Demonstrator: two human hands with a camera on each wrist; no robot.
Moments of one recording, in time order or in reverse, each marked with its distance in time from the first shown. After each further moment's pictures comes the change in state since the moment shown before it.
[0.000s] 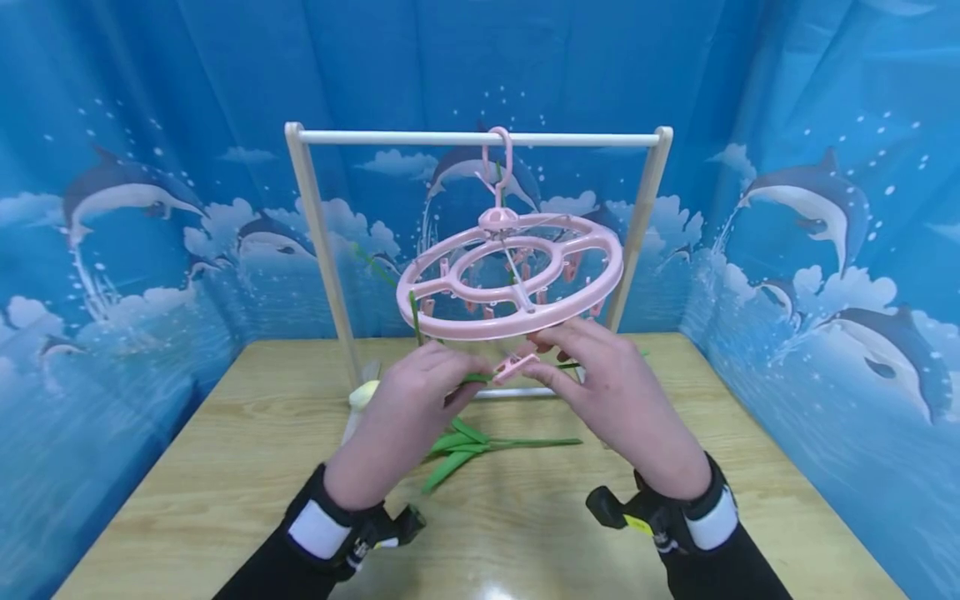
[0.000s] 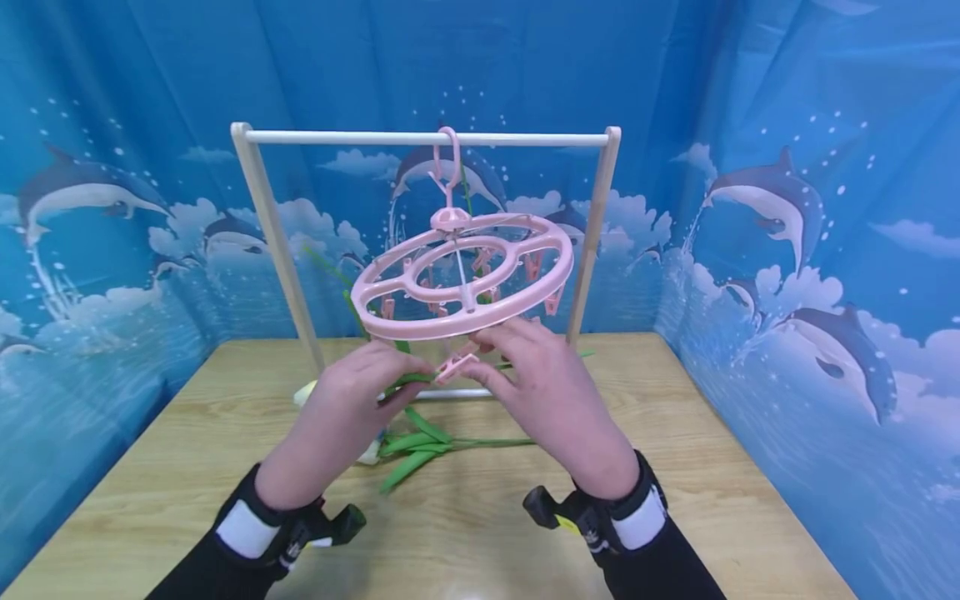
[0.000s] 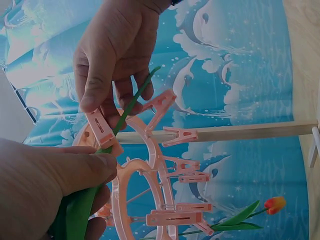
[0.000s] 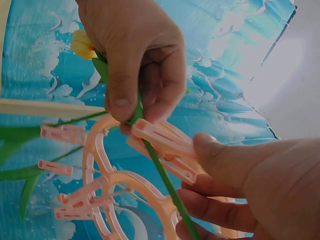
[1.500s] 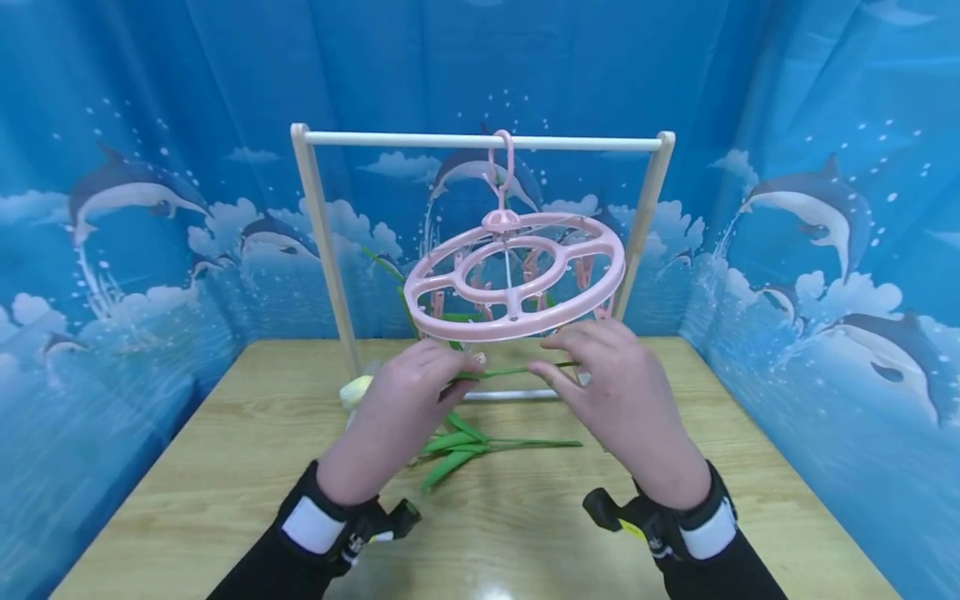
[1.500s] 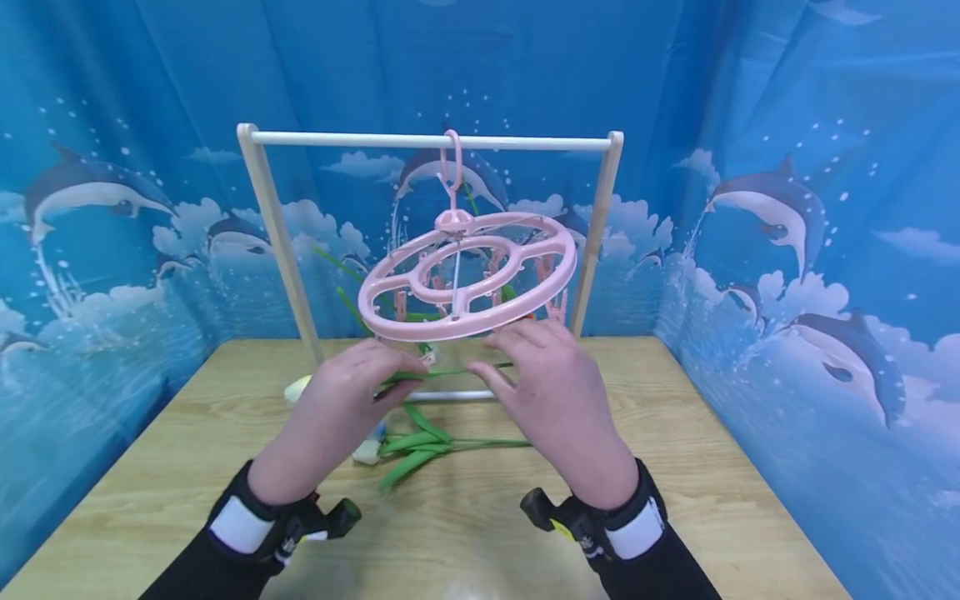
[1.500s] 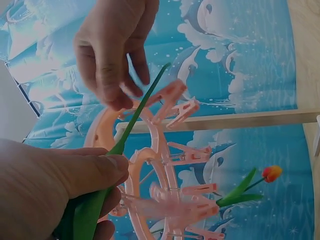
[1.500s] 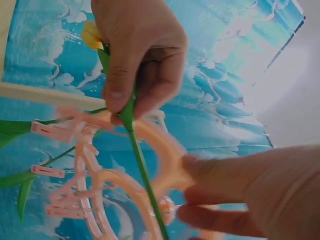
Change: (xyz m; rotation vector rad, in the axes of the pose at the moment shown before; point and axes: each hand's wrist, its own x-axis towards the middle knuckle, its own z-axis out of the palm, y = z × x) left_hand 0.000 -0.005 -0.006 0.042 -0.015 -0.018; right_hand -0.003 -0.002 0.003 -0.193 0.175 -0.088
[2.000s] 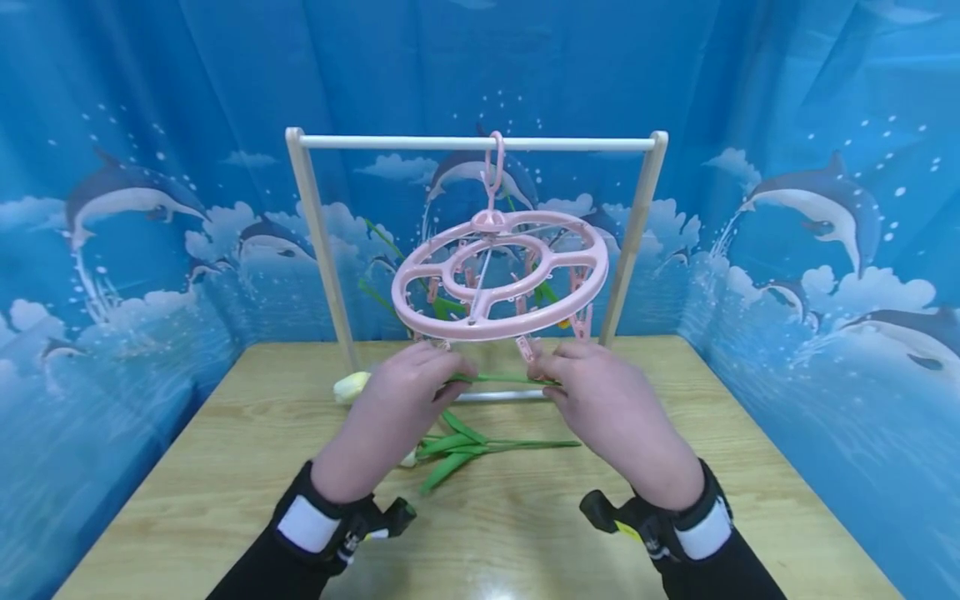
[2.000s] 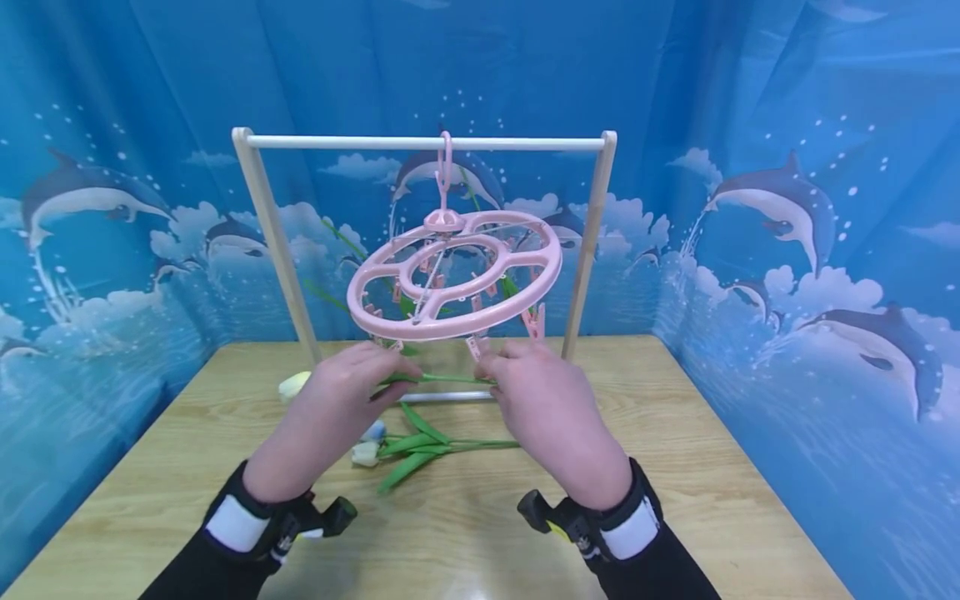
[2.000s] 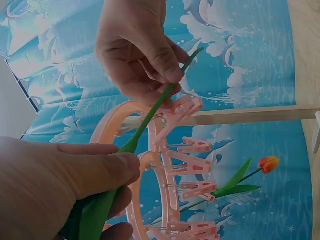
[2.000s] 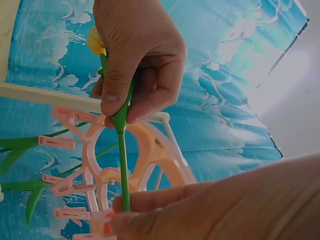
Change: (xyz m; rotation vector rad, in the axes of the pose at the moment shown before) left_hand -0.001 -0.003 -0.002 0.016 -0.067 -0.032; right_hand -0.001 -0.008 0.000 -0.099 -0.435 0.174
